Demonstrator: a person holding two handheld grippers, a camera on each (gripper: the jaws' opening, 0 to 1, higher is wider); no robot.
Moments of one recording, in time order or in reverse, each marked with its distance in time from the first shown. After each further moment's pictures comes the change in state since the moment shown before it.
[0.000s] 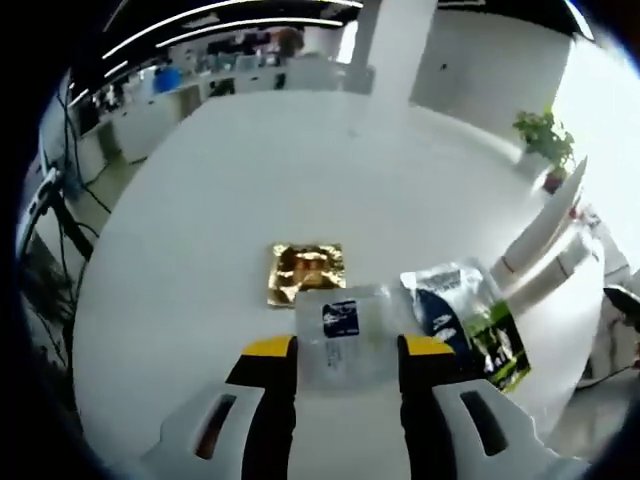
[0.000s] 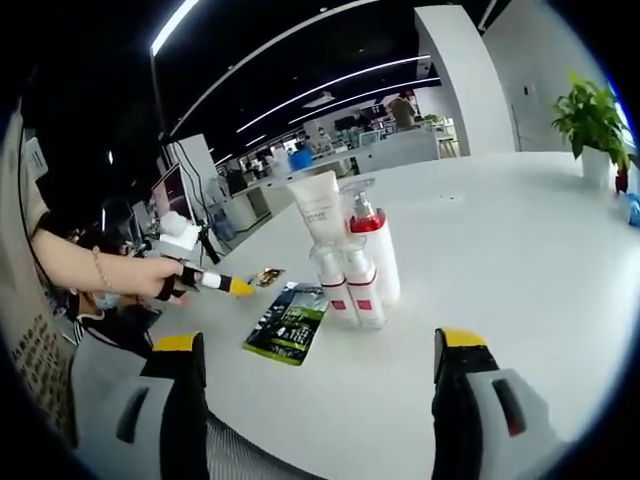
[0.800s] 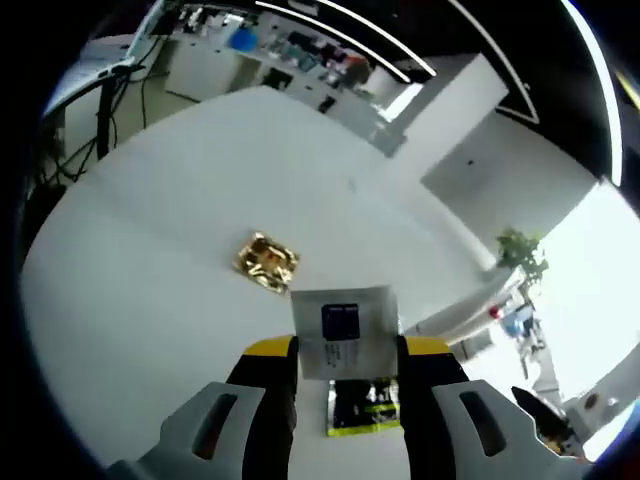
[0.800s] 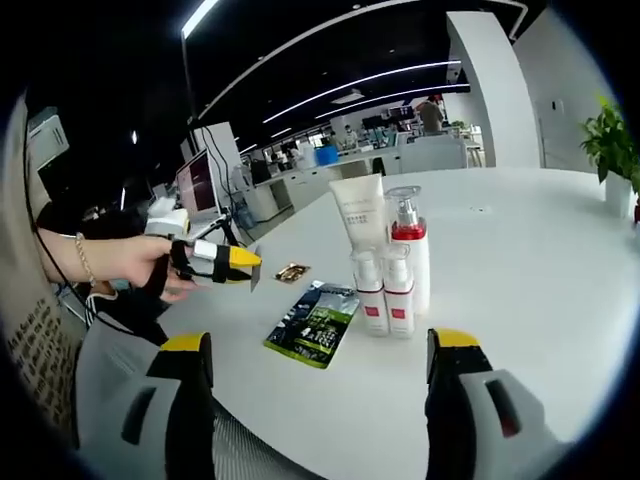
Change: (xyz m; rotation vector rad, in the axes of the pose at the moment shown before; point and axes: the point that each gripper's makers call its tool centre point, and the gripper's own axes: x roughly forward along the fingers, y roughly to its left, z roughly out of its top) left arm -0.061 -0.052 0.005 -0.482 -0.170 -0.161; right arm 0.010 0.038 0.005 -0.086 0.017 0.109
